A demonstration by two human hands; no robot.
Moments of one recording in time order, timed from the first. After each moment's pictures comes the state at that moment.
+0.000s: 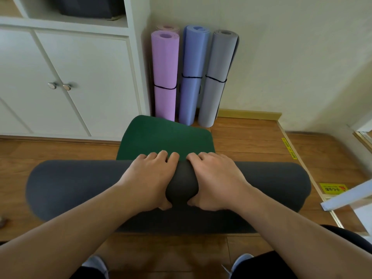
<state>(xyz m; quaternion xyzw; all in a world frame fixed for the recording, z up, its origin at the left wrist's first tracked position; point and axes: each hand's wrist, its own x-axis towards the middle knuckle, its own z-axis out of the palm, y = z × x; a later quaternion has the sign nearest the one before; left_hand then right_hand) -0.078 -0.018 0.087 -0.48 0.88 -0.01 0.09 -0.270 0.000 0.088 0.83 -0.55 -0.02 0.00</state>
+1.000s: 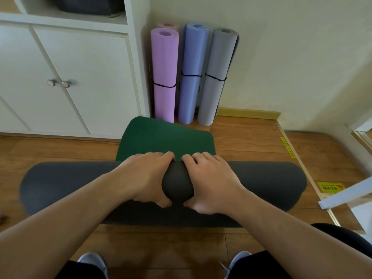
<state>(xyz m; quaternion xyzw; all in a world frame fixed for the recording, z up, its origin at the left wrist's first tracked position) -0.071 -0.027 0.096 -0.48 0.86 0.12 0.10 -0.265 0.009 0.082 0.85 -0.53 -0.02 0.01</state>
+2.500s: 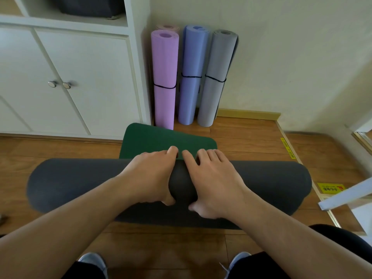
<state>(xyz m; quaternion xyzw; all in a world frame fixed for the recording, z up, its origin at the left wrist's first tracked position) -0.084 -0.024 0.094 -0.49 0.87 0.09 0.04 -0.266 0.017 0.090 0.83 -0.55 -0.07 0.04</state>
